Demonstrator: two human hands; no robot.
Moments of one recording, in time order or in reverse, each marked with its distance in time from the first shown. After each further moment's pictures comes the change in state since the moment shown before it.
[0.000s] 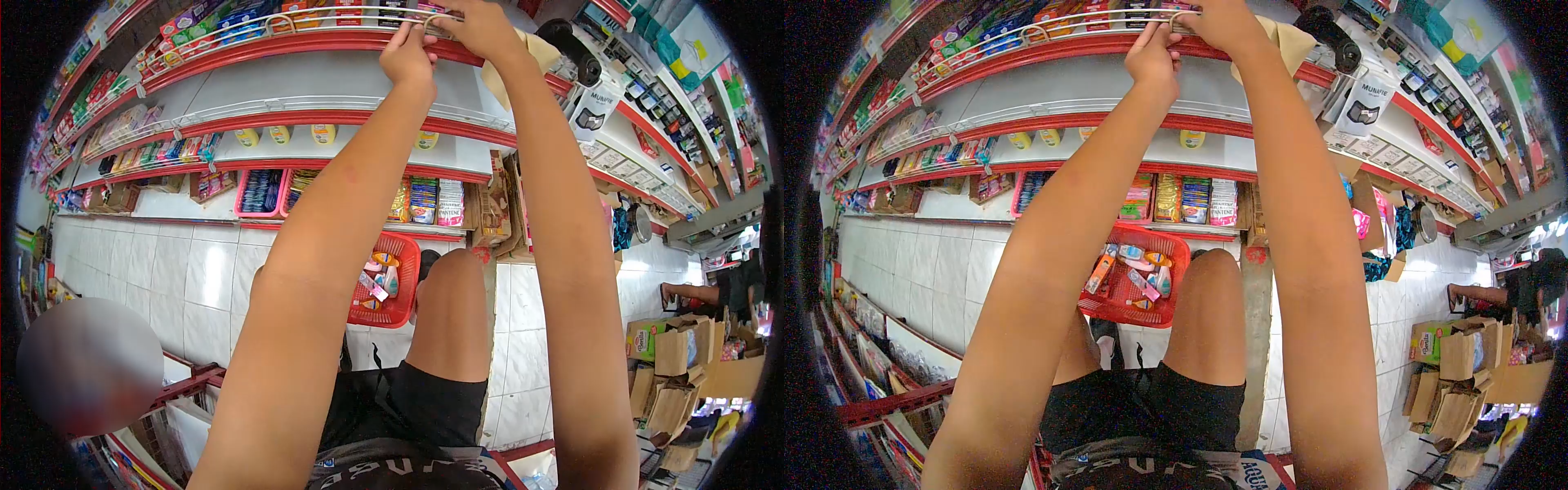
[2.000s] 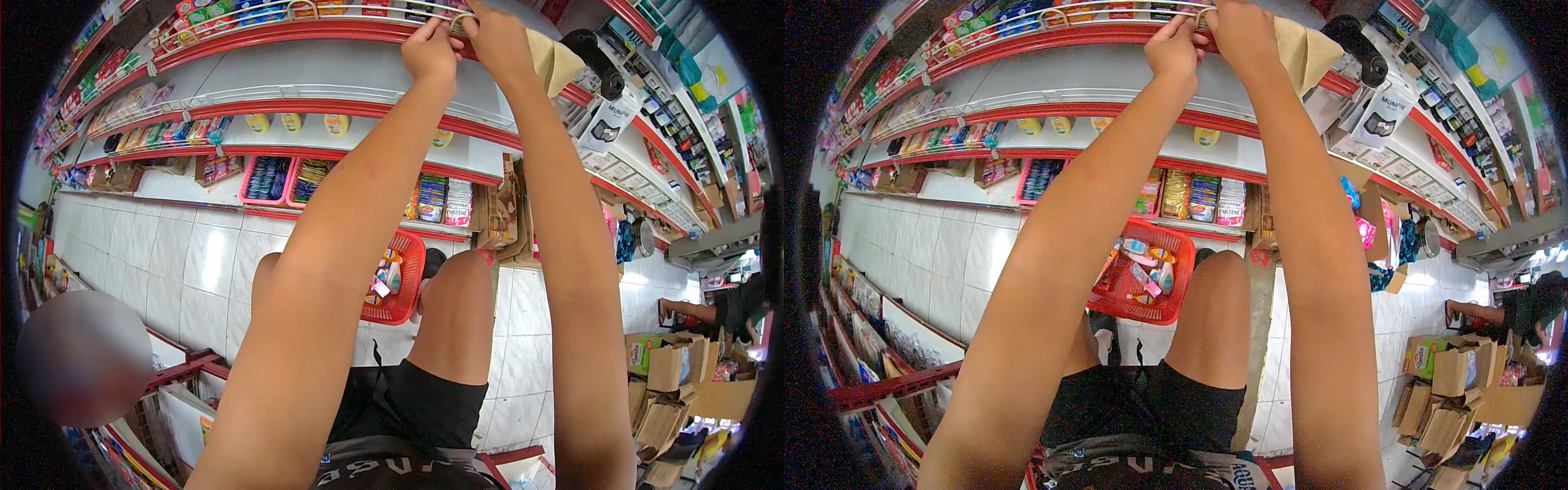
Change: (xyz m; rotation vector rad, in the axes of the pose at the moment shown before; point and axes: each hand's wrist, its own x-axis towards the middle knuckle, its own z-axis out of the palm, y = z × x) left_hand 0.007 0.000 -0.004 0.080 -0.062 0.079; right_hand -0.004 0.013 0.051 -0.146 0.307 -0.078
